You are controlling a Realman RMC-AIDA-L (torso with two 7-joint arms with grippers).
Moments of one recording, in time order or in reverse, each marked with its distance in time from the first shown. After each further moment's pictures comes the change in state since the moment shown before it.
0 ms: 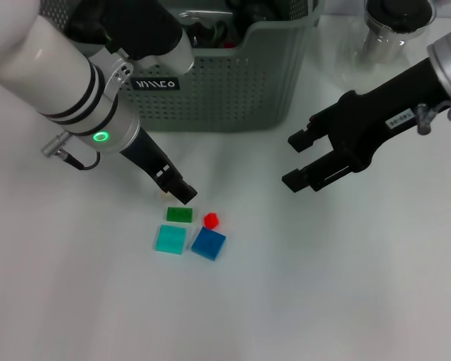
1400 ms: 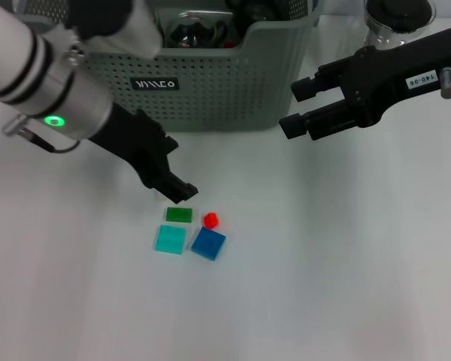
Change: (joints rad) left arm 0.024 0.003 -0.217 0.120 -0.135 0.211 0.381; right arm -0.103 0.000 0.081 -0.110 0.168 0.029 0.032
